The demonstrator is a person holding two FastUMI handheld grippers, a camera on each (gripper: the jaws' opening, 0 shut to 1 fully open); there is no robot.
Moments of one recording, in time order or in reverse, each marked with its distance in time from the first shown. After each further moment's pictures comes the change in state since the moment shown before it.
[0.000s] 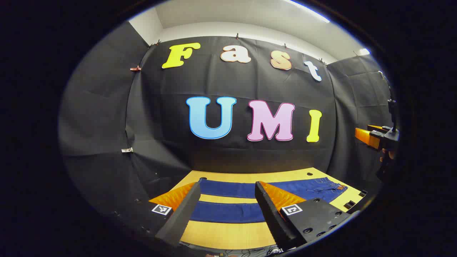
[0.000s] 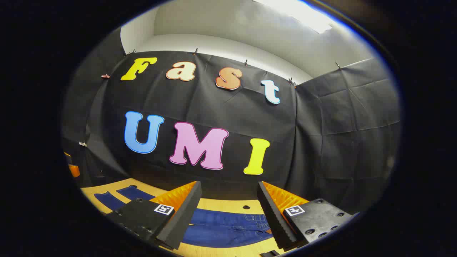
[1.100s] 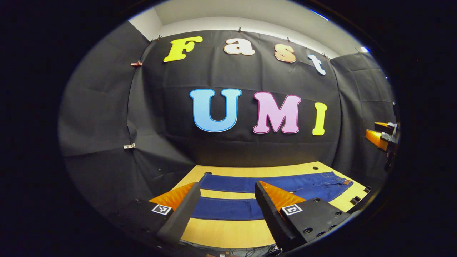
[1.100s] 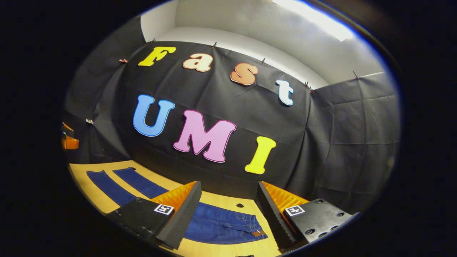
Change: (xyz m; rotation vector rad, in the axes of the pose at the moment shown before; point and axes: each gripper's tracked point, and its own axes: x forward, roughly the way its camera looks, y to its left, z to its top) left arm 0.029 0.027 -0.018 0.030 0.061 0.026; right arm 0.008 -0.019 -0.029 -0.152 0.034 0.095
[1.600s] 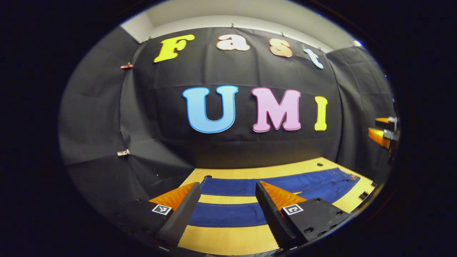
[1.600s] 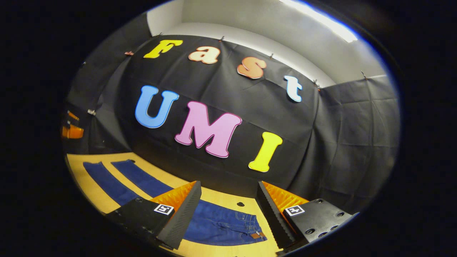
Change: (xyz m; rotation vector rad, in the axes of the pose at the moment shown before) left arm 0.058 0.009 -0.010 0.155 0.023 -0.054; right arm 0.043 0.011 -0.037 -0.126 0.022 0.101
